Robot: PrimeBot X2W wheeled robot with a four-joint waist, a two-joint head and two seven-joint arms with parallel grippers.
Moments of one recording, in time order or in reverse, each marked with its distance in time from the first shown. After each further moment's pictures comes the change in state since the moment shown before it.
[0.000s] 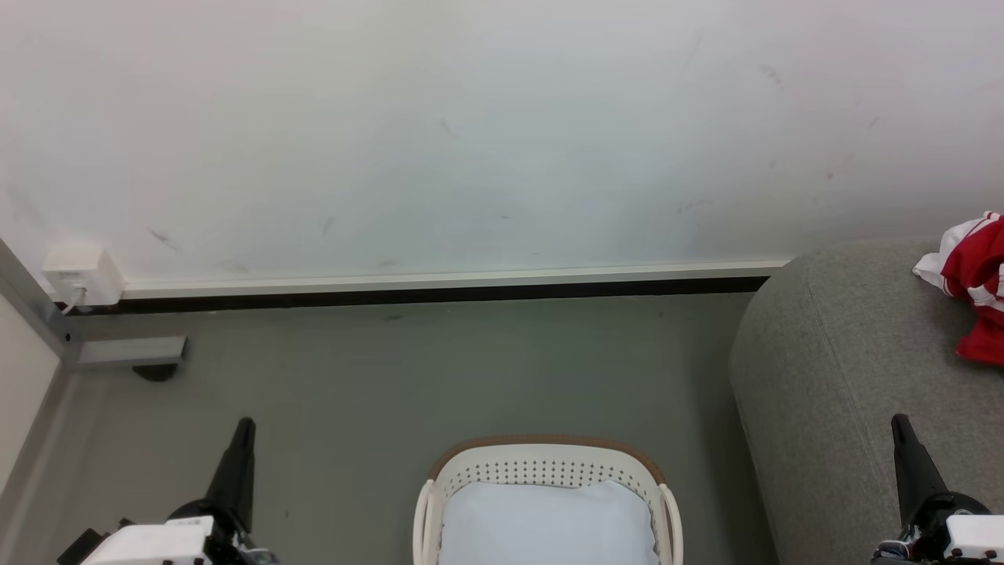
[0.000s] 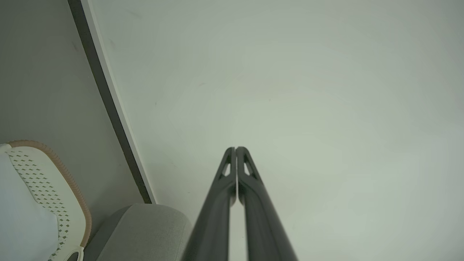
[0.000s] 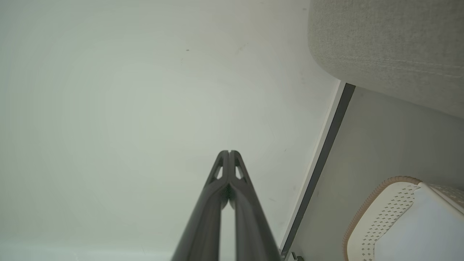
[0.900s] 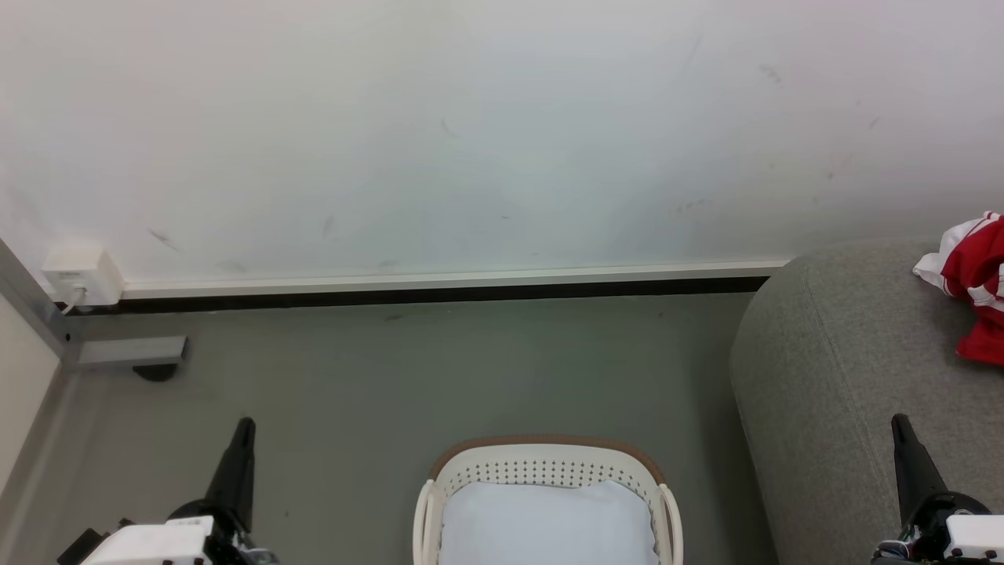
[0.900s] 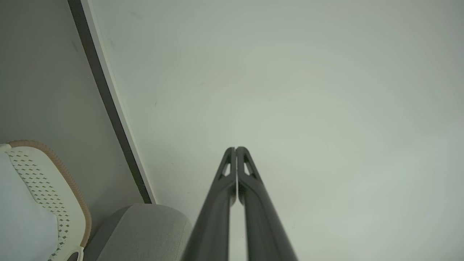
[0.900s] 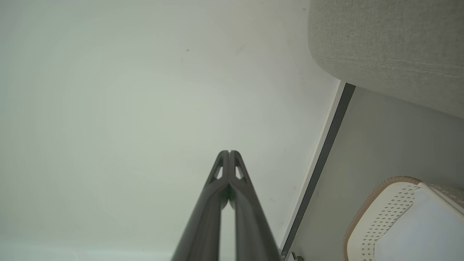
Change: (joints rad) left arm 0.000 0.000 0.000 0.000 0.000 0.000 0.000; right arm 0.000 0.000 0.000 0.000 0.000 0.000 0.000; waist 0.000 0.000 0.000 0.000
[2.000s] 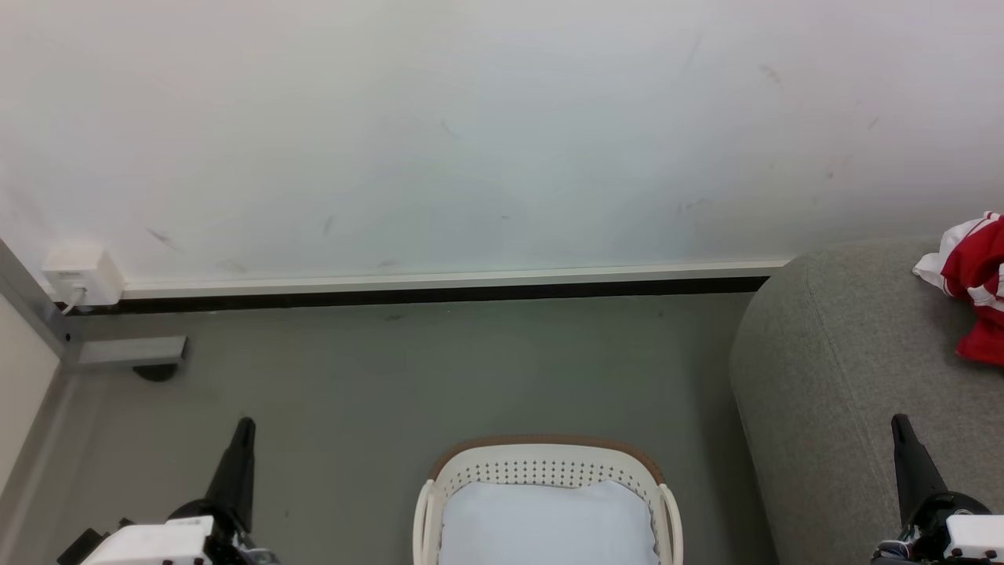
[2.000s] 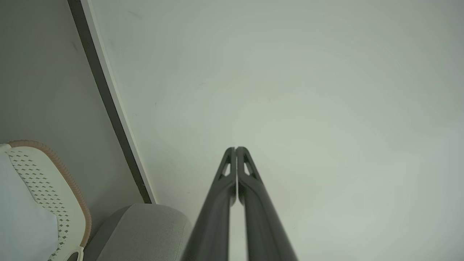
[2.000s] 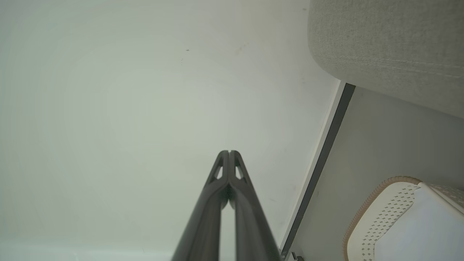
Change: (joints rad) left arm 0.000 0.000 0.000 0.000 0.000 0.000 0.000; right arm 0.000 0.000 0.000 0.000 0.000 0.000 0.000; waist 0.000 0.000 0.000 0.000
